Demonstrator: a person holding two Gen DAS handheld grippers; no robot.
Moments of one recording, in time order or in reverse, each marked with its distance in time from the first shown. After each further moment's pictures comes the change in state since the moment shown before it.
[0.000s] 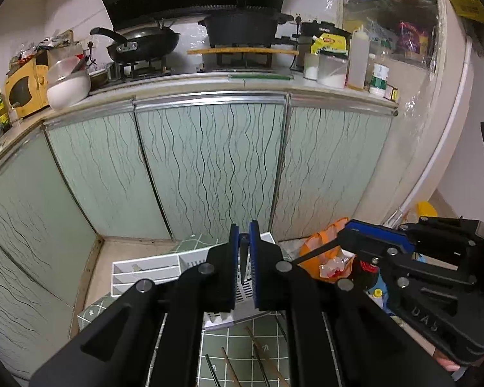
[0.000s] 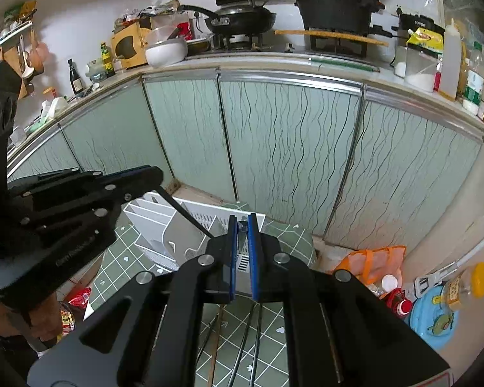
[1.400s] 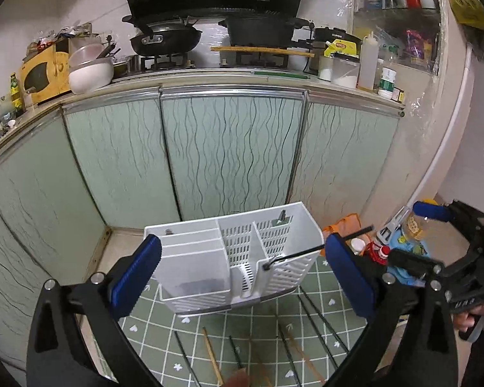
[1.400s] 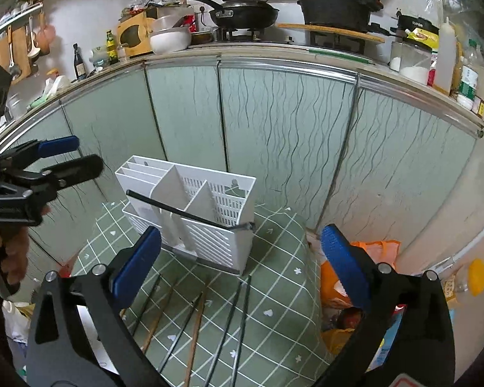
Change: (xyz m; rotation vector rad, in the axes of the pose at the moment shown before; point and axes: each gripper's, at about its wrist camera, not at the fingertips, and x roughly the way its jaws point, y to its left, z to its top) left arm -0.031 0.051 -0.055 -0.034 -0.040 0.018; right arm -0.011 -0.010 -0.058 -0.053 -0.026 -0.038
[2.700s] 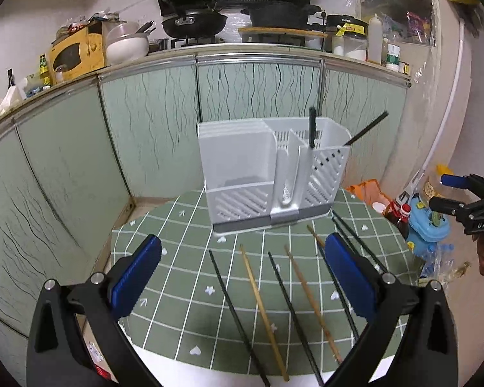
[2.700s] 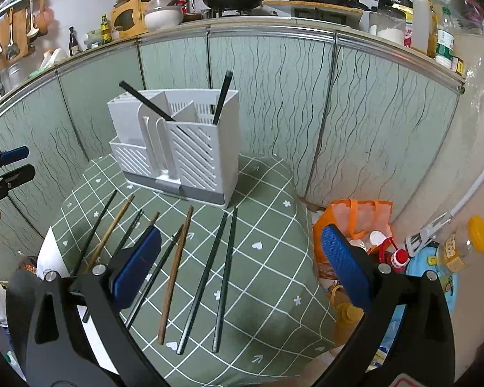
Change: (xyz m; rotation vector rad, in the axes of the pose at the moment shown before) left arm -0.042 0.044 -0.152 -0.005 0.008 0.085; right arm -0.002 -0.009 -0.128 0.010 0.035 -0.038
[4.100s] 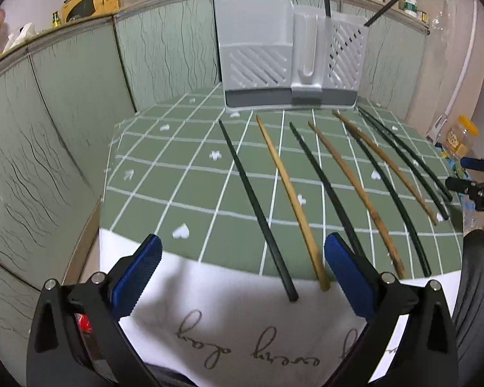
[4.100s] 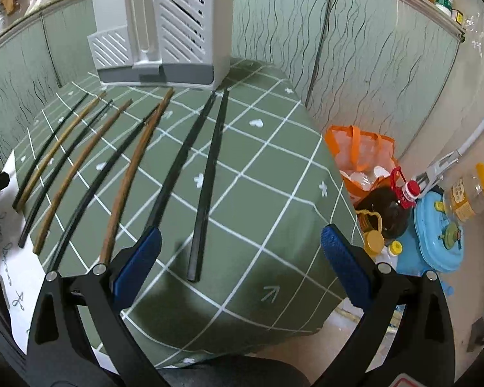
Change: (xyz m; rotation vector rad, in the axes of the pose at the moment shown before) left arm 0.038 -0.009 -0.147 -0.030 0.185 0.081; right arm 0.064 0.008 -0.127 -0.008 0.185 -0.079
